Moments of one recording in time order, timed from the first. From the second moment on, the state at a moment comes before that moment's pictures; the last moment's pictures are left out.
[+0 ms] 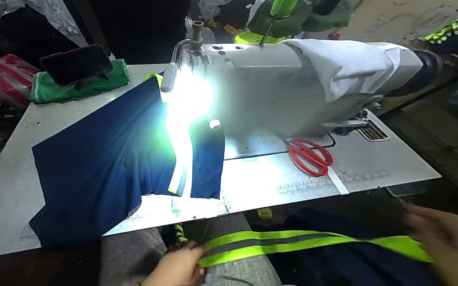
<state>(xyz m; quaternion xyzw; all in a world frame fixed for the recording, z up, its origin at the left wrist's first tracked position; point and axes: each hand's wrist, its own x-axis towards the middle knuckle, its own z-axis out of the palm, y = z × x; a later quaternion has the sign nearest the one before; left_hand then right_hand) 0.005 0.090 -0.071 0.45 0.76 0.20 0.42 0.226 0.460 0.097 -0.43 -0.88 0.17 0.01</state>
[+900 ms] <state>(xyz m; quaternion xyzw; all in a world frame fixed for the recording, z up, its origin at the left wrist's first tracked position) -0.093 0.101 -0.023 0.41 0.85 0.32 -0.06 0.037 0.303 -0.032 0.03 -0.95 0.22 0.23</state>
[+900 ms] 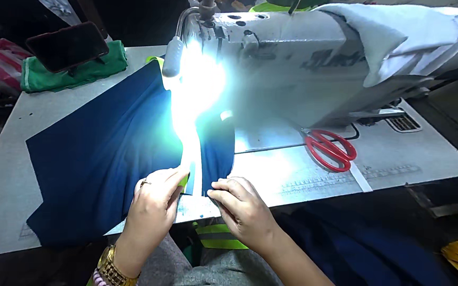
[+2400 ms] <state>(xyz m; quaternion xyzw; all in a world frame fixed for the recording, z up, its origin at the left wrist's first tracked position) -0.081 0.097 -0.032 0.56 0.78 0.24 -0.14 0.032 0.304 -0.021 0.07 -0.97 0.13 0.22</state>
